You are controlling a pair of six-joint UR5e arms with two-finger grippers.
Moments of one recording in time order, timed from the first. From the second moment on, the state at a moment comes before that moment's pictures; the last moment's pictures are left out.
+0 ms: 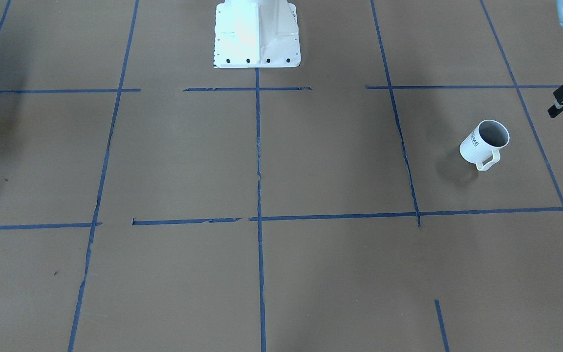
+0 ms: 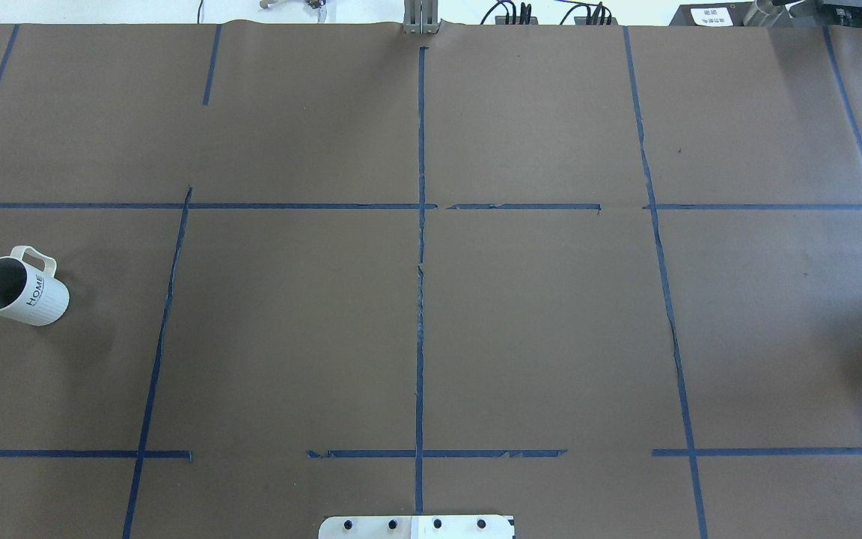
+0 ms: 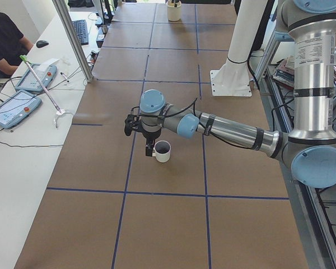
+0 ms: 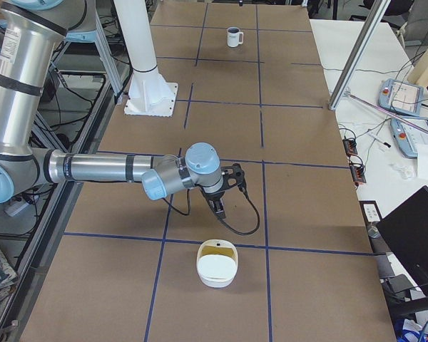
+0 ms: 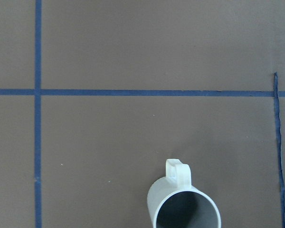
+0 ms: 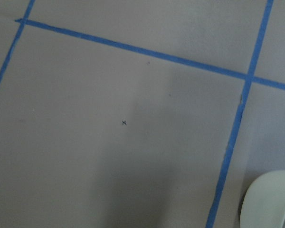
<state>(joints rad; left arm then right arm) -1.40 -1.47 -1.91 -1.66 -2.37 -0.26 1.43 -1.92 1.89 -1.18 2.40 0.08</state>
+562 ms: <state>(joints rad) -1.52 -1.43 -1.85 -1.50 -2.38 0.07 1.51 -1.95 2.05 -1.58 2.42 -0.12</state>
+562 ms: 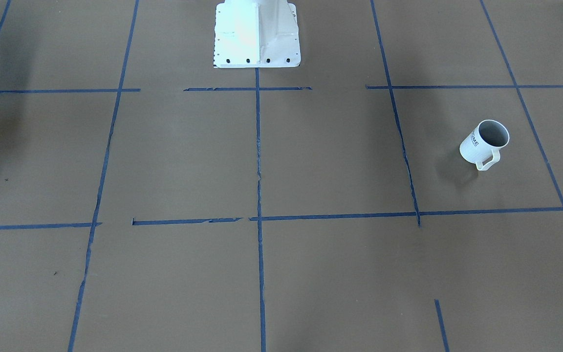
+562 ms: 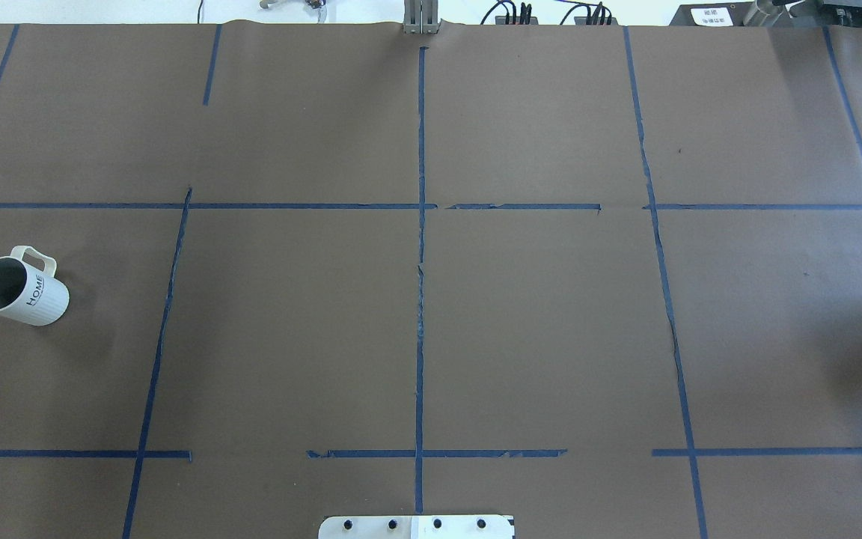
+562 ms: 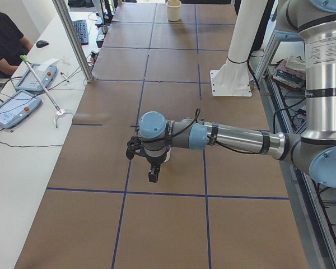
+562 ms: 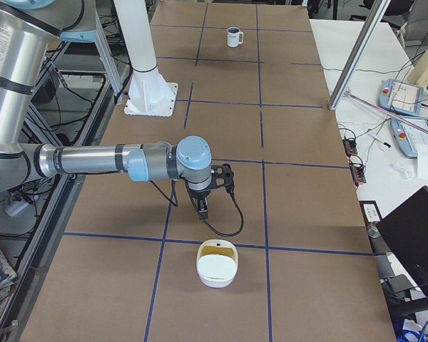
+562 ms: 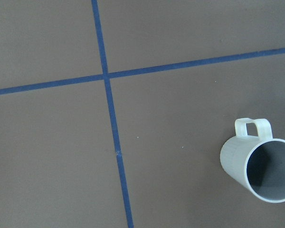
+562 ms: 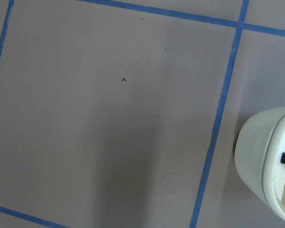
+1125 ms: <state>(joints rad) -1.52 -1.39 -1.85 -1.56 -2.43 -0.03 1.55 -1.95 2.07 -1.67 2.35 -0.22</state>
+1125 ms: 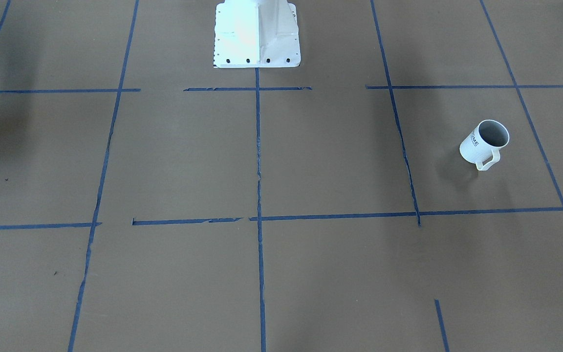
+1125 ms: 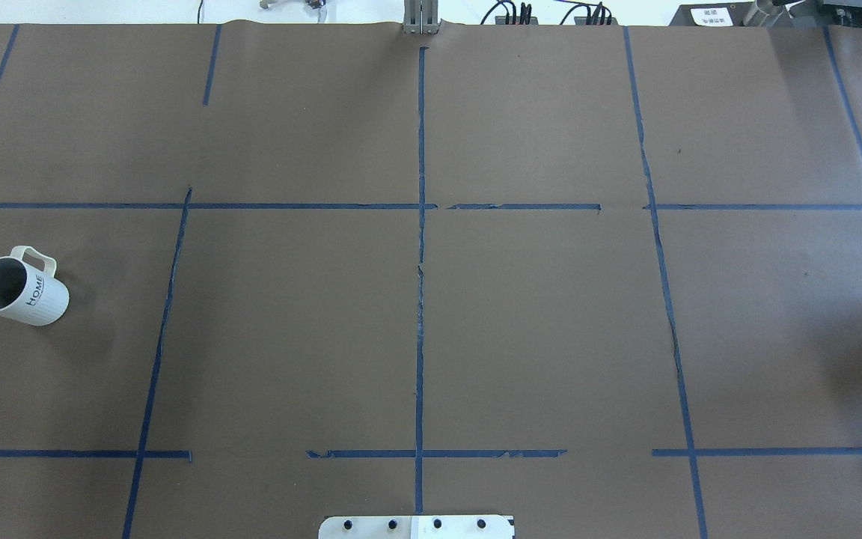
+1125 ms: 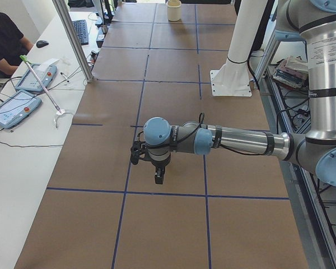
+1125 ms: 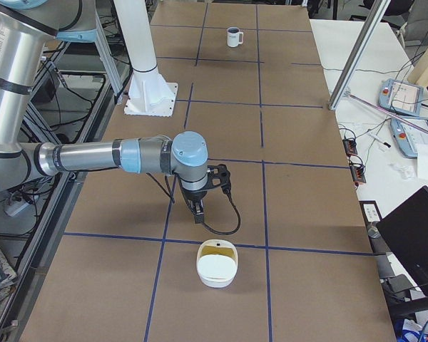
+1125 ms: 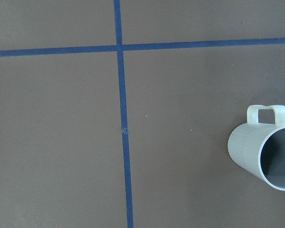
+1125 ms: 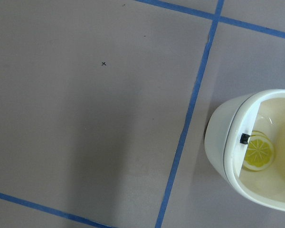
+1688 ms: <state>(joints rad) -1.52 -1.38 -1.87 -1.61 -2.44 -0.03 1.55 -1.95 2.06 -1.67 2.34 -0.23</state>
